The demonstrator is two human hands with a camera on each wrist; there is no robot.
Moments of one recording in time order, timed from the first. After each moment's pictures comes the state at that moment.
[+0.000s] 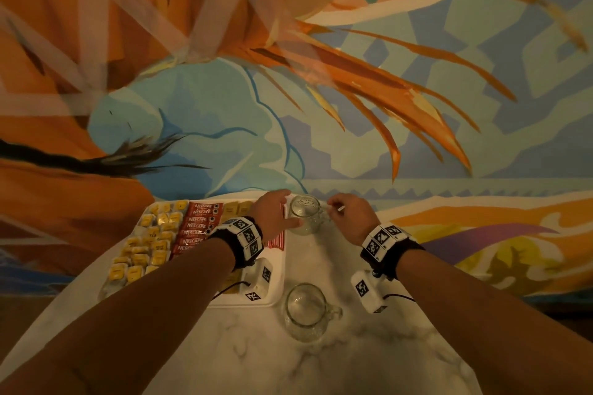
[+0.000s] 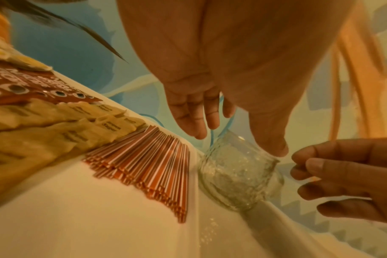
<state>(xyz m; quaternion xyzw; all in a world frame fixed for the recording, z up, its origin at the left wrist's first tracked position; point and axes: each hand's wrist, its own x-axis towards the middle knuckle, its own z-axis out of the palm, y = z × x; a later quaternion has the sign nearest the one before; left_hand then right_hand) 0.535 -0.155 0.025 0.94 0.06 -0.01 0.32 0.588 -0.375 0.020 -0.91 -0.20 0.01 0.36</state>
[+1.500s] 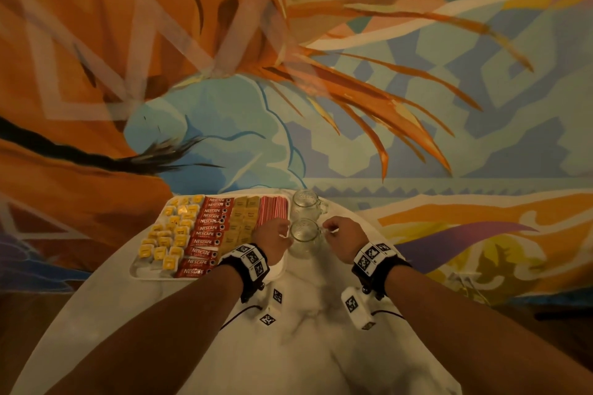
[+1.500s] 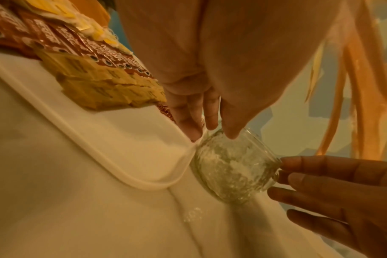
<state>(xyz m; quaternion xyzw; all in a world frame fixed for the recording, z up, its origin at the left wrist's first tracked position) 0.451 -0.176 -0.001 0.91 0.12 -0.04 0.40 0.509 -0.388 0.015 -0.92 -0.15 0.10 0.35</state>
